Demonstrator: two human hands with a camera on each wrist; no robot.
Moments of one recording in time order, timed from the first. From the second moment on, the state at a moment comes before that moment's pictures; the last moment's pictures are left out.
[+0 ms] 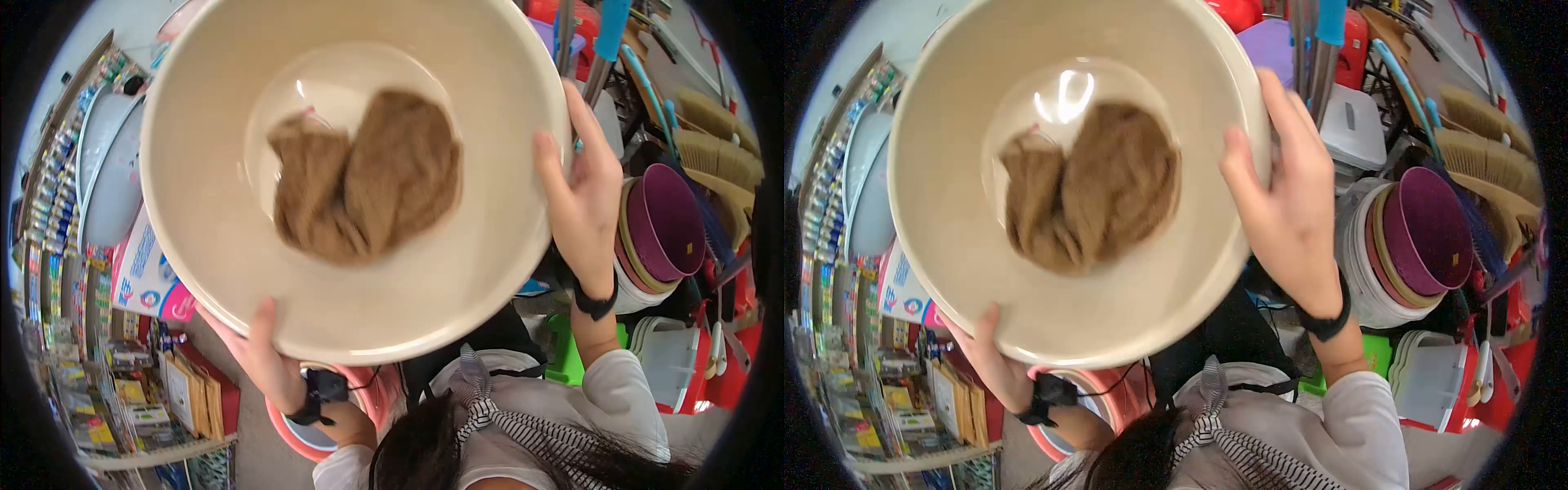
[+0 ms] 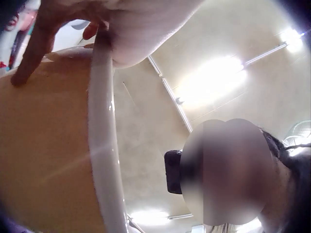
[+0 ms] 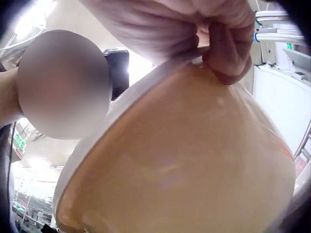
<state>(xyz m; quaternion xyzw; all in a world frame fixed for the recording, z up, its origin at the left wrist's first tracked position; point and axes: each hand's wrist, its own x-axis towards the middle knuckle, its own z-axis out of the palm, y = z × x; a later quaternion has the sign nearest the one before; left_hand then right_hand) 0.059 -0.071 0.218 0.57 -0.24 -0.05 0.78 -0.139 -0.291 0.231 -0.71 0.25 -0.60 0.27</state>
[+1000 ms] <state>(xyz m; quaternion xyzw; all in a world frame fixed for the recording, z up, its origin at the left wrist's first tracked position) -0.029 -0.017 0.029 0.77 -0.13 -0.14 0.61 -0.145 -0.204 0.147 -0.93 0.13 -0.14 0.32</state>
